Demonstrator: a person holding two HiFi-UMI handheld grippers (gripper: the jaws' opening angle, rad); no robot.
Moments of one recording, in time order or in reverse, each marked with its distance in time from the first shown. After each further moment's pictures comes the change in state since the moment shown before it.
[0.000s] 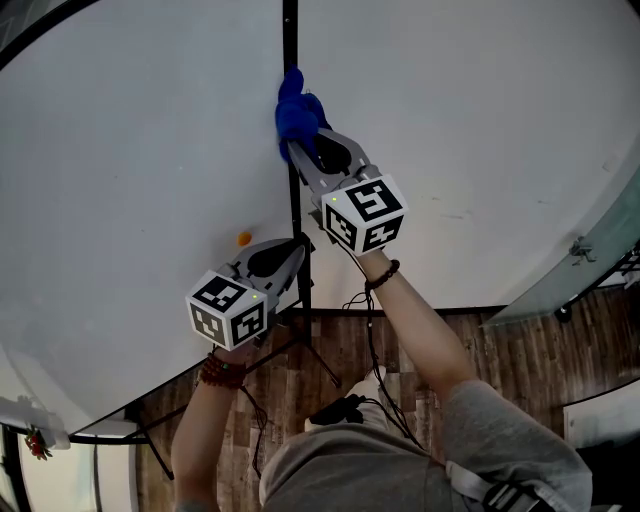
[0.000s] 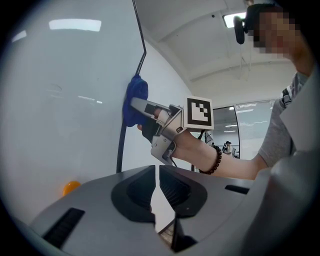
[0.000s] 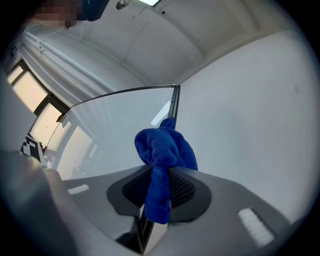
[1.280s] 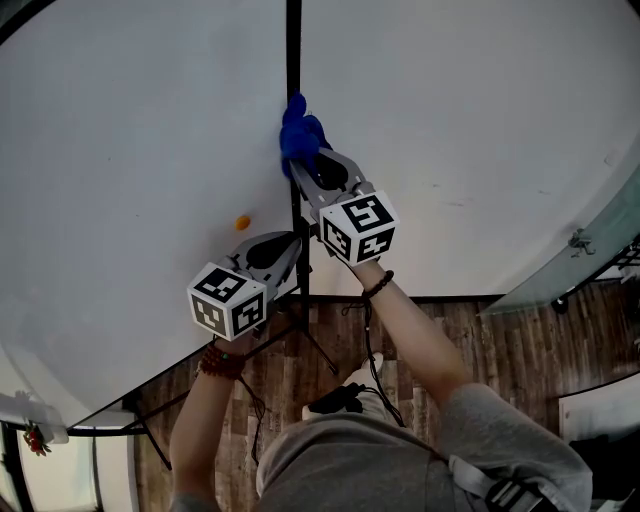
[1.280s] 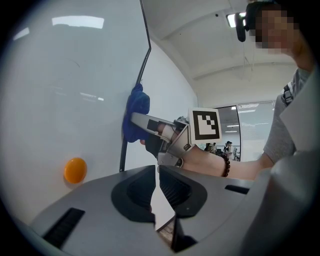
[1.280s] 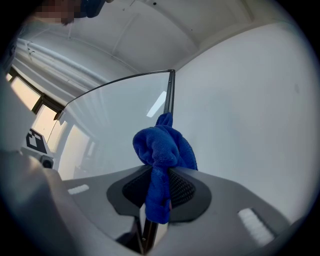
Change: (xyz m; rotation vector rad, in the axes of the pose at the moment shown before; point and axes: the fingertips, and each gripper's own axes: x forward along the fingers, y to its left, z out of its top) left arm 0.003 0.010 -0.026 -0.023 0.024 0.013; right arm -0.022 0.010 -0.068 0.079 0.097 -0.035
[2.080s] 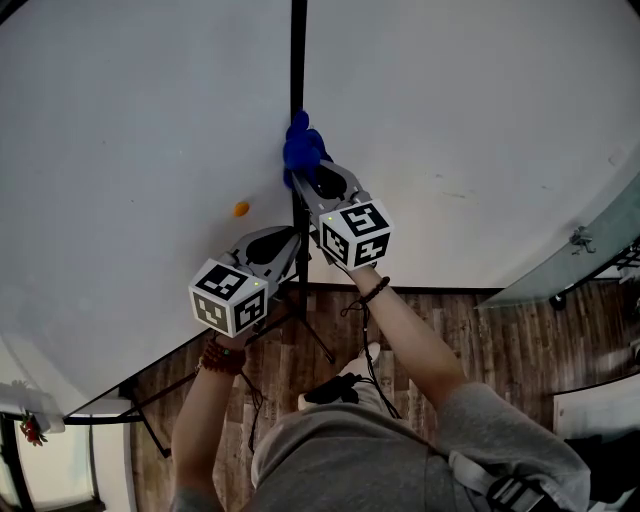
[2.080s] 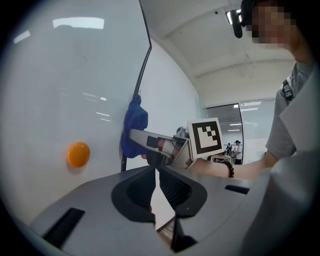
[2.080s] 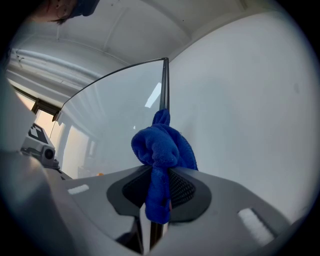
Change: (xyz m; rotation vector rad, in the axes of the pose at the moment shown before) left arm -0.003 0.000 -0.017 0.001 0.007 0.031; right arm -0.015 0.008 -0.055 0.083 0.087 -0.011
